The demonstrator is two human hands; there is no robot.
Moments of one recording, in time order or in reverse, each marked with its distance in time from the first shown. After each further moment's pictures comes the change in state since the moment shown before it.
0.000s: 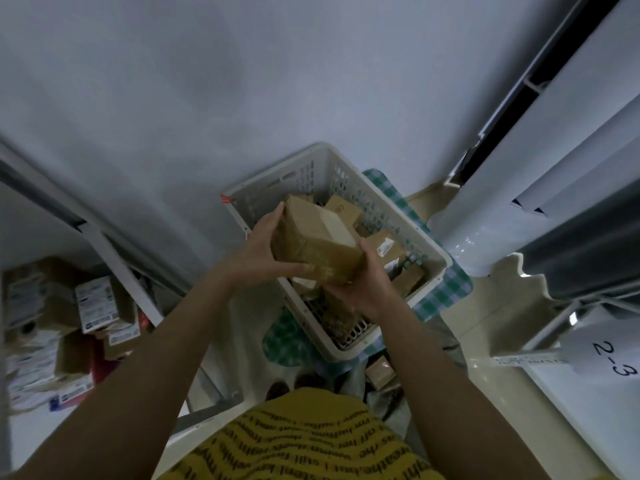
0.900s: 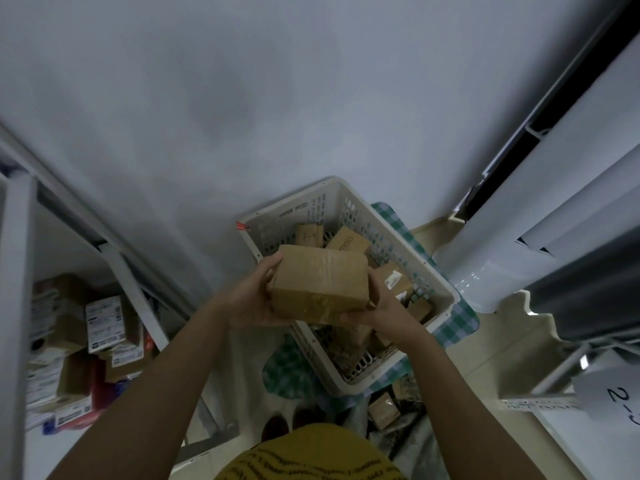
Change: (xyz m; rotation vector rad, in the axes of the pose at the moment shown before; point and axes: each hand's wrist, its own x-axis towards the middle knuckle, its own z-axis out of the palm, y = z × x) left_hand -0.019 -0.002 -0.011 -0.952 -0.116 -0.516; right_hand -0.016 -0.019 -0.008 -0.912 -0.286 -0.385
